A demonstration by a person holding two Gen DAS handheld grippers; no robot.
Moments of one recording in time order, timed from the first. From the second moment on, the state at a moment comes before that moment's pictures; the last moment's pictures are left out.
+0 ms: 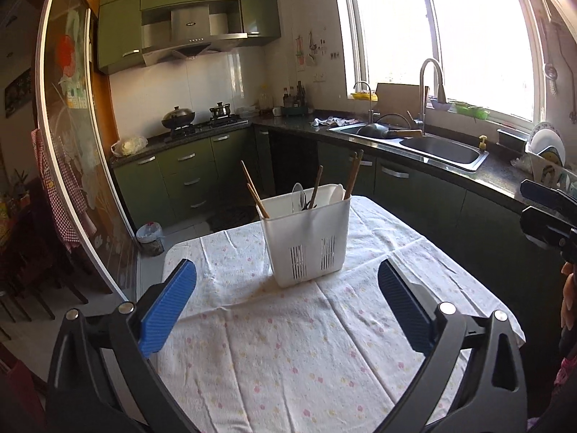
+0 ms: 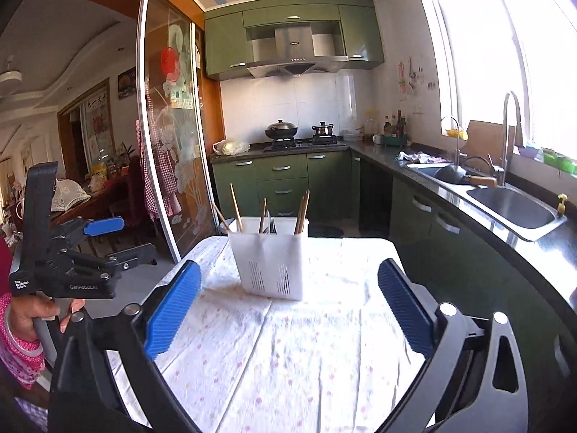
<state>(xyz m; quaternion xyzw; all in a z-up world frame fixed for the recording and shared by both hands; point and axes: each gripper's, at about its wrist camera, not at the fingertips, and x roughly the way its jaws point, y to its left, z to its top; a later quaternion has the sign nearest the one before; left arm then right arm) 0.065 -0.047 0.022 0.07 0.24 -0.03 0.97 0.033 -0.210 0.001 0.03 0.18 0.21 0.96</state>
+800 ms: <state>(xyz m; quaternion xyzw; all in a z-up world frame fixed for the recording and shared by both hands) -0.028 -0.018 0.013 -0.01 0.23 0.02 0.97 -0.058 -0.222 -0.020 0.02 0.17 0.18 0.97</state>
